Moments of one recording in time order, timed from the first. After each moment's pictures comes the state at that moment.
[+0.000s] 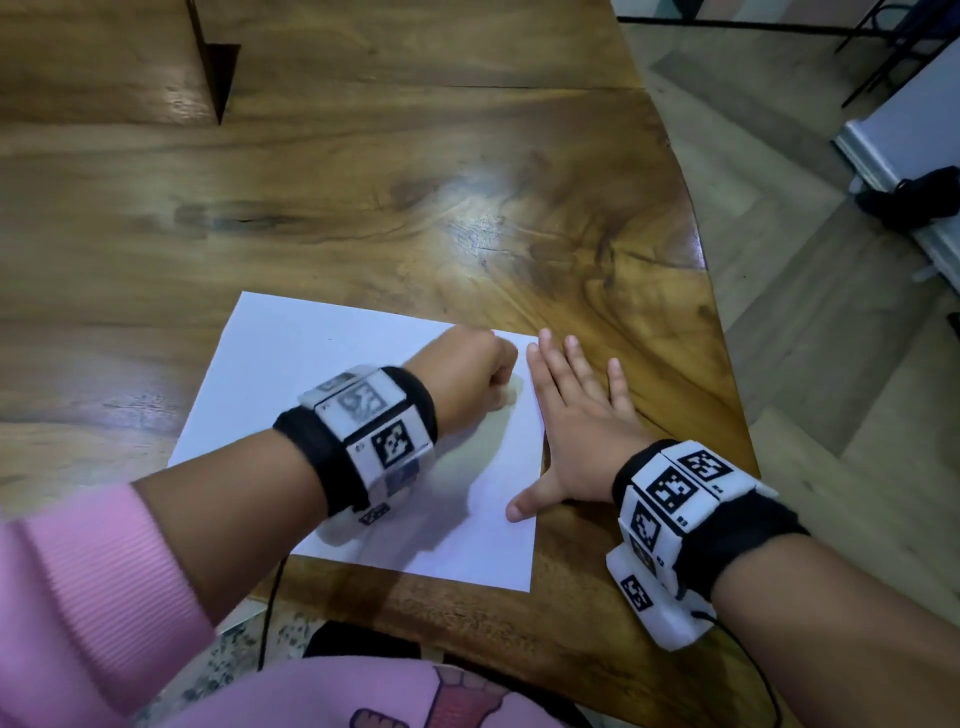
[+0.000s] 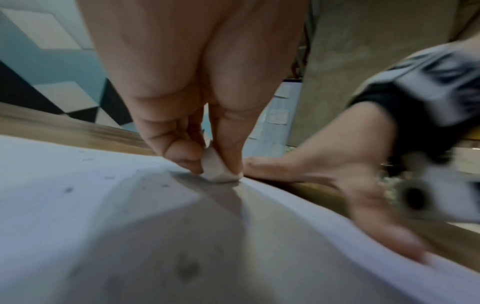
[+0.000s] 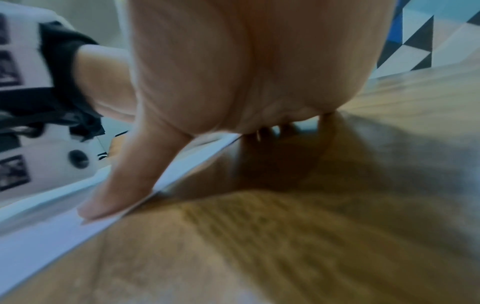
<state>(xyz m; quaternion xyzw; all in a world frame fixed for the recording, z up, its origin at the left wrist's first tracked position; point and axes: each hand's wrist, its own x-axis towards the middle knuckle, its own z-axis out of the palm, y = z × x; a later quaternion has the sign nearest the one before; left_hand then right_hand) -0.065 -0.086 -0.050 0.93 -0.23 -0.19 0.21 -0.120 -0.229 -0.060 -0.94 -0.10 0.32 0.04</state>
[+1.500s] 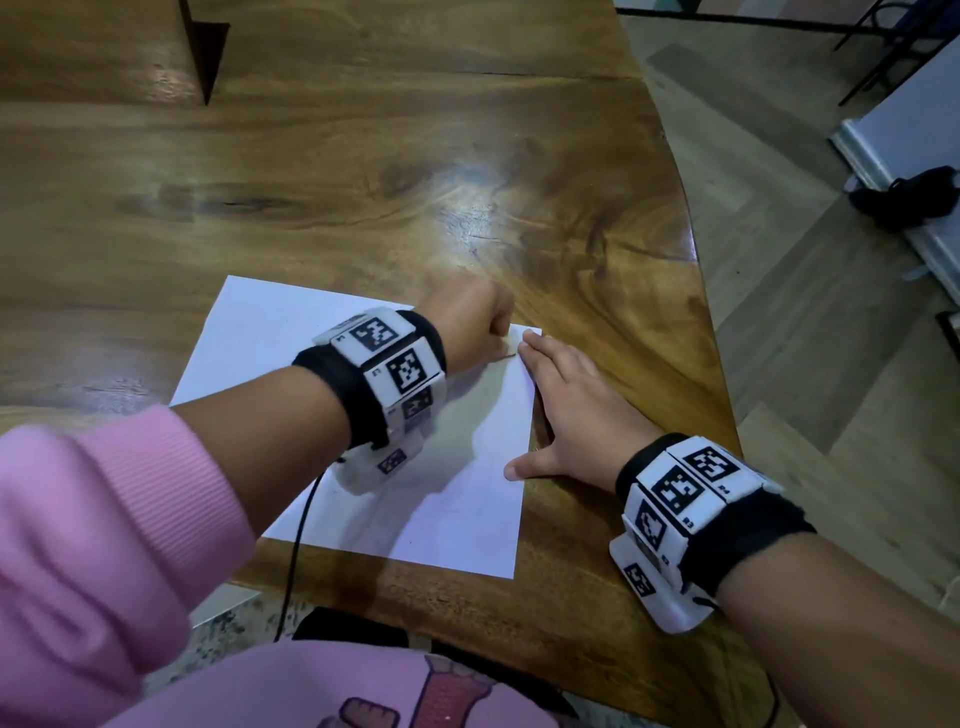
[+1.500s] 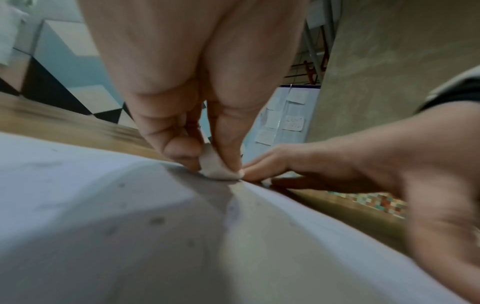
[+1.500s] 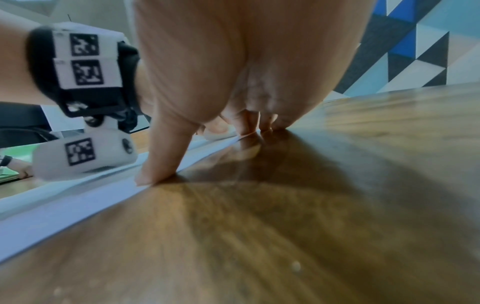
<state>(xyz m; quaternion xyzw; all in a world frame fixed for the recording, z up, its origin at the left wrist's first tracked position) -0.042 -0.100 -0.044 0.93 -0.22 -0.17 0.23 -0.119 -0.243 -0.061 -0.95 -0.12 0.25 0.16</state>
